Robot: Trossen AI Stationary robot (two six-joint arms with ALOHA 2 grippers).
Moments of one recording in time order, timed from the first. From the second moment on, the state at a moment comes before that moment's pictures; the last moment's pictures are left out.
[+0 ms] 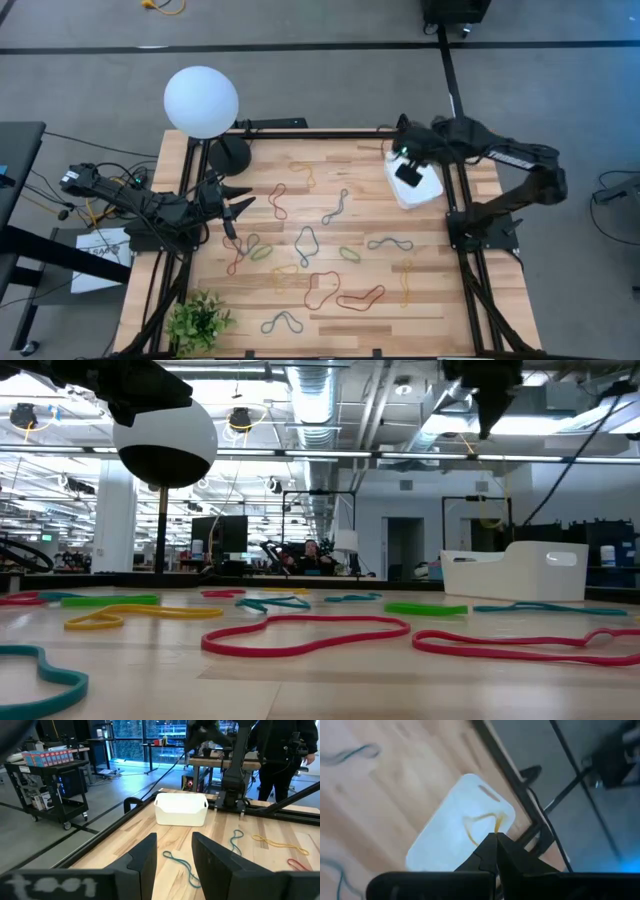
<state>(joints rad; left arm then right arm) -0.35 0.54 0.40 0.06 -0.77 -0.09 -0.27 1.34 1.51 -1.52 0.49 0.24</state>
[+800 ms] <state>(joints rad) -0.35 0.54 0.40 0.06 -0.77 -0.08 -0.50 1.55 1.00 -1.12 0.42 0.21</state>
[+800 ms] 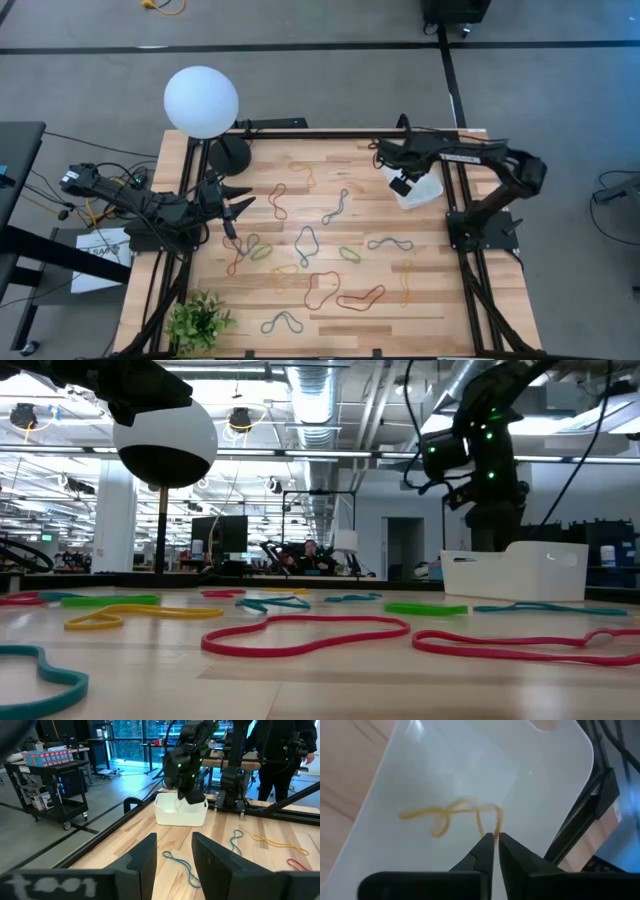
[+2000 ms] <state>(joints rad) -0.35 0.54 0.40 0.07 -0.77 -0.09 -0.33 1.89 1.40 -0.34 0.09 0.05</state>
